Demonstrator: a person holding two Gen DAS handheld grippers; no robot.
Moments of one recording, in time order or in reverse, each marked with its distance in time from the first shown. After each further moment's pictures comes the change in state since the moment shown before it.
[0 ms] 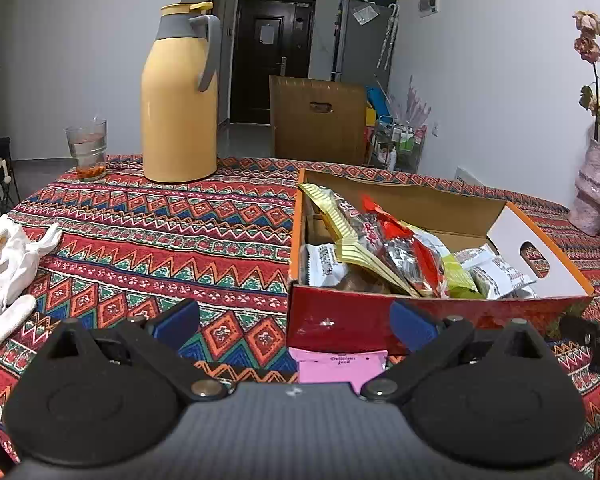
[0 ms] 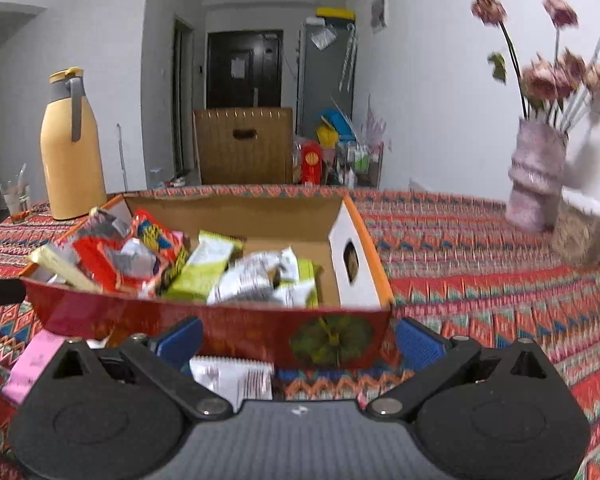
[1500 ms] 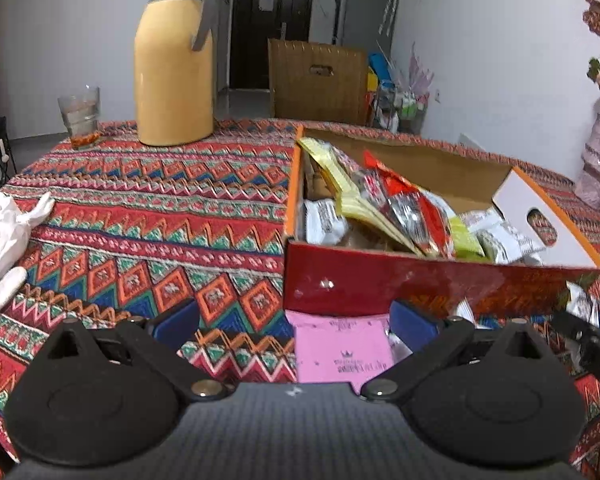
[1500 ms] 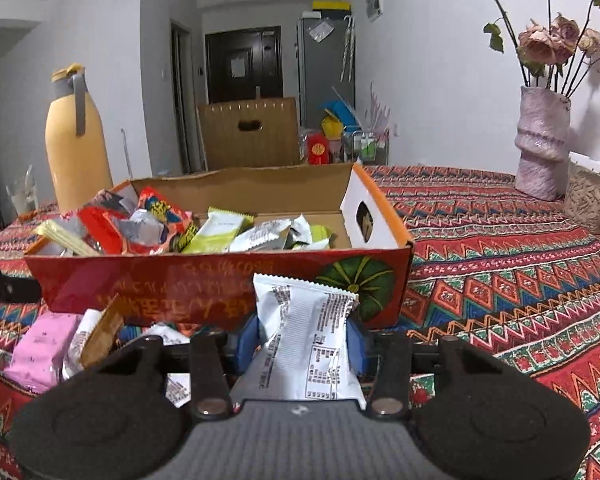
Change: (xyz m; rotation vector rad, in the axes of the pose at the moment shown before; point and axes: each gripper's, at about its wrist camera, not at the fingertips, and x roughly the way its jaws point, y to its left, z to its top) left arm 0.018 -0.005 -0.009 0.009 0.125 0.006; right arm 0.007 0.001 -0.030 0.046 -0.009 0.040
